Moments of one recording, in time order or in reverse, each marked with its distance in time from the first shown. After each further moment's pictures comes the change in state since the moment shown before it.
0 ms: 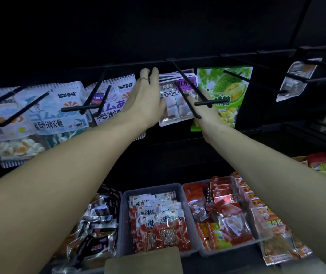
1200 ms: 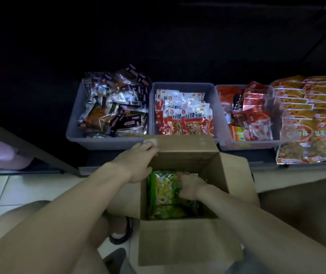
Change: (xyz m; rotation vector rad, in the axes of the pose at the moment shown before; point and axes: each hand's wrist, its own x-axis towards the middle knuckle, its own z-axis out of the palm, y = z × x) left_hand -0.431 -0.146 0.137 -0.090 -0.999 -0.060; right_hand -0.363 0.339 0.087 -1.122 -1.108 0.527
